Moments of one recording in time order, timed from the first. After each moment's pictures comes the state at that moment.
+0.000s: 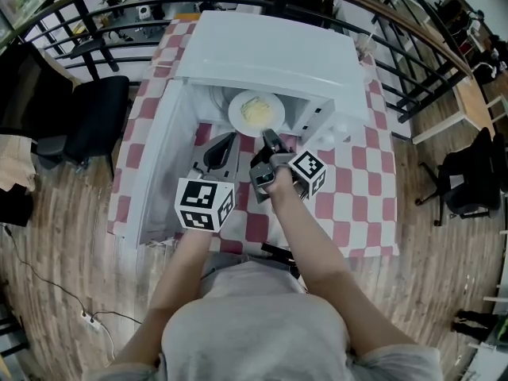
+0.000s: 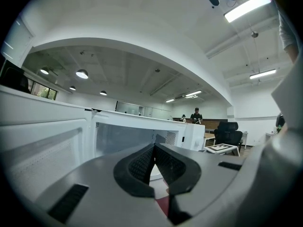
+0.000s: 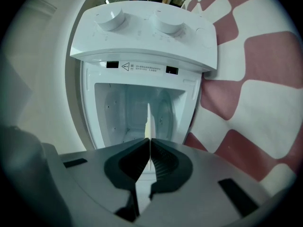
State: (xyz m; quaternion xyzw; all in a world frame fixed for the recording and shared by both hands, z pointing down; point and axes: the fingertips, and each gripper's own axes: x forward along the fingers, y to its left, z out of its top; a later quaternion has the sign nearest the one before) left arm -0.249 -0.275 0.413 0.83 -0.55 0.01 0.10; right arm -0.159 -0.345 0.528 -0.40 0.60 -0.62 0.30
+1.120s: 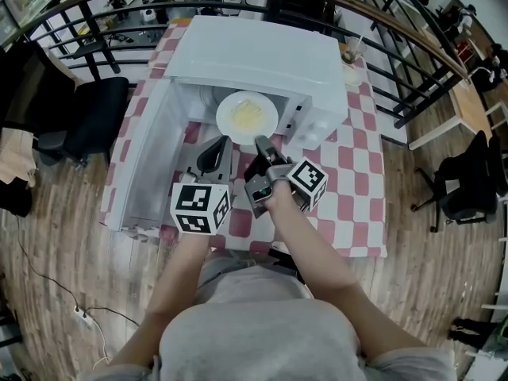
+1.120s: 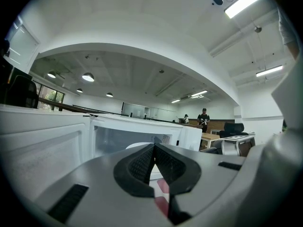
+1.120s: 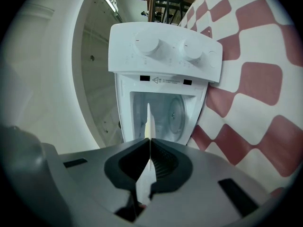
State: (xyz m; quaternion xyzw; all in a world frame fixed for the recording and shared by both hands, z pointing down) left arm -0.219 -0.249 0.392 0.80 -0.58 0.01 0.10; right arm -0.134 -0.295 0.468 -0.35 0.63 -0.63 0.29
